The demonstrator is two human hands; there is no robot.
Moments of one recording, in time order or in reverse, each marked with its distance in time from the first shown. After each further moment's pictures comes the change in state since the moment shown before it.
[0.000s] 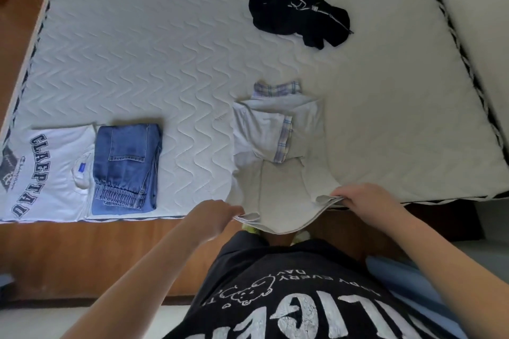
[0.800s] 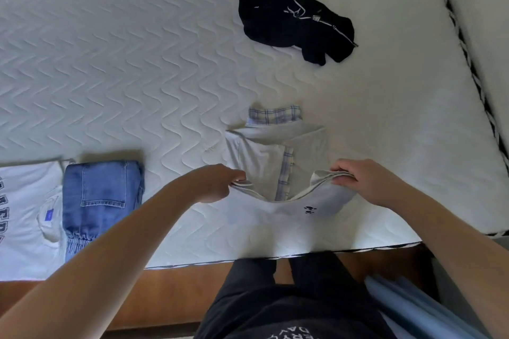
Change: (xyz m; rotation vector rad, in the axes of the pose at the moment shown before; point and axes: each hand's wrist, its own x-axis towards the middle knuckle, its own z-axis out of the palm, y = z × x) left_hand 0.182 -0.118 -0.142 -0.175 -0.128 0.083; right_hand 0.168 0.021 -0.118 0.261 -0.013 0.059
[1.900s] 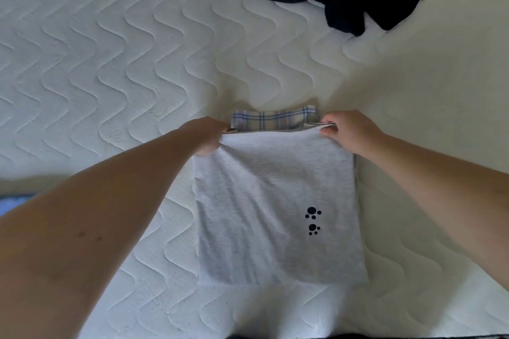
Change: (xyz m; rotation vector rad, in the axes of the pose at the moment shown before) left_hand 0.305 -0.134 -0.009 0.101 -0.002 -0.289; right_hand 0.327 0.142 0.040 -0.072 0.079 0.138
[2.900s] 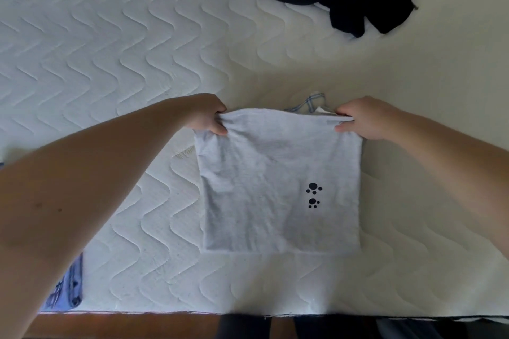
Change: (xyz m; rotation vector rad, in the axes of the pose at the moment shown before) left_hand -0.061 -0.005 -0.037 -0.064 -0.008 0.113; right_hand -0.050 -0.022 -0.052 -0.193 -0.137 -0.170
